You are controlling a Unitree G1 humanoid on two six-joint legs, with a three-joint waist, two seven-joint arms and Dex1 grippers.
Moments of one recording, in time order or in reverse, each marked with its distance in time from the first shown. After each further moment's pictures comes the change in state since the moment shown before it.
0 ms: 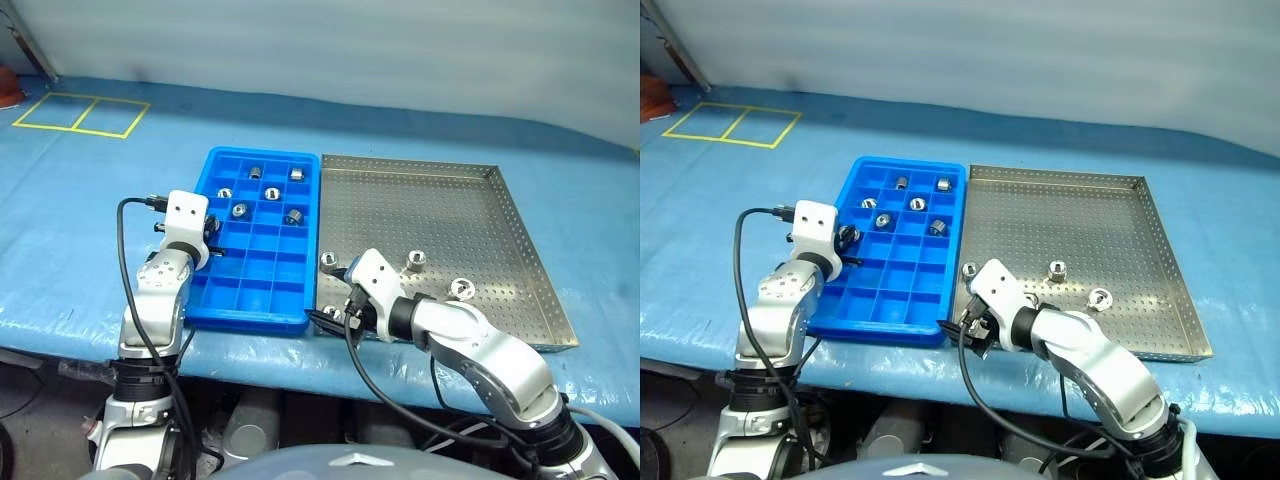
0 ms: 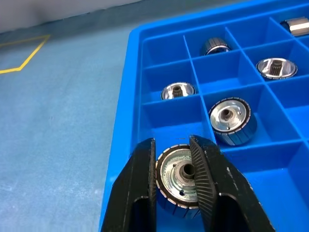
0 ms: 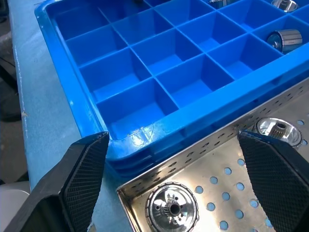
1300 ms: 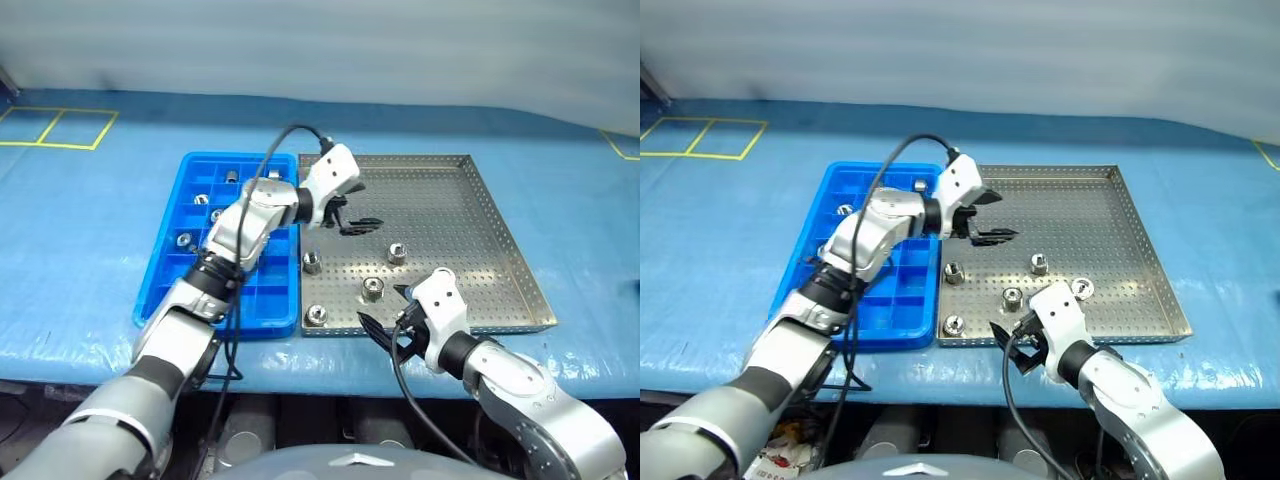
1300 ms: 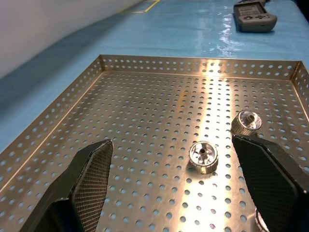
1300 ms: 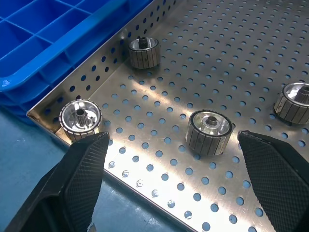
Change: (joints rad) left arm -0.614 -0.157 -0.438 0.596 -0.174 -0.280 -0.684; right arm 0.361 0.015 -0.263 -0.246 0.000 0.057 -0.198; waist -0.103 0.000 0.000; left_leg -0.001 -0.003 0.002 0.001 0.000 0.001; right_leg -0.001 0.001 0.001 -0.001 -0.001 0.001
